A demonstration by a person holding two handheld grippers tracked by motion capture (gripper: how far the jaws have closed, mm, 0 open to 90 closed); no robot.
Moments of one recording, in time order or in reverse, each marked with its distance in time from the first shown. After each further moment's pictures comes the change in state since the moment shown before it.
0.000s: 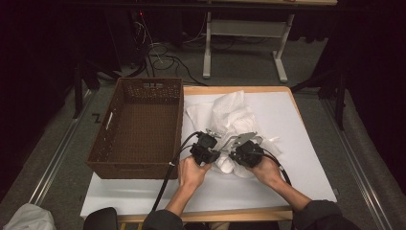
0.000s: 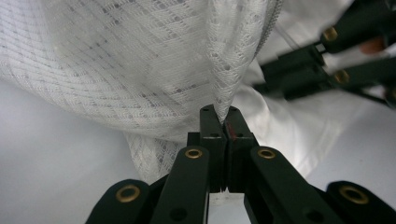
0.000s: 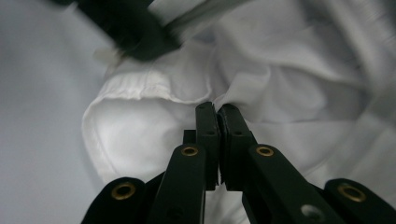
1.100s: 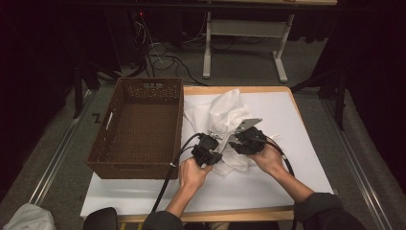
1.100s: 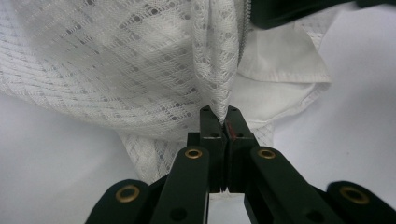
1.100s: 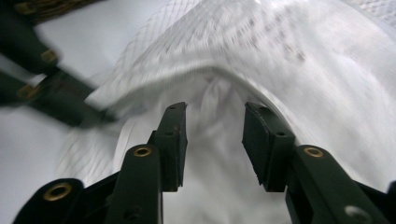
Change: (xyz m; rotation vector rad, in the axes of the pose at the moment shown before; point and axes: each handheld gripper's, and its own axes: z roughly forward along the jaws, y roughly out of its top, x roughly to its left) left arm -0.003 -0.001 0.003 0.017 -0.030 0.000; right arm -0.022 0.022 -0.023 -0.055 -0.088 0.057
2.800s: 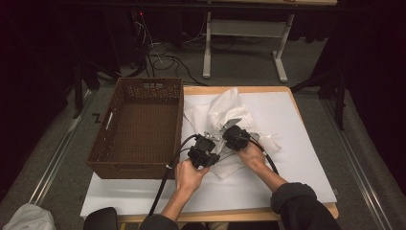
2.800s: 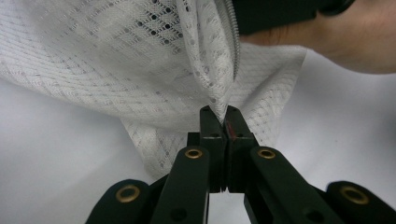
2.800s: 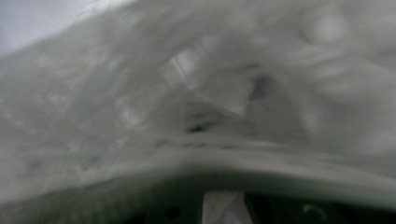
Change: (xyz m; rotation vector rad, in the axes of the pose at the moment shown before) left arm 0.000 -0.009 -0.013 -0.023 -0.012 0.010; right arm 0.004 0.012 0.074 0.085 -0.060 0.006
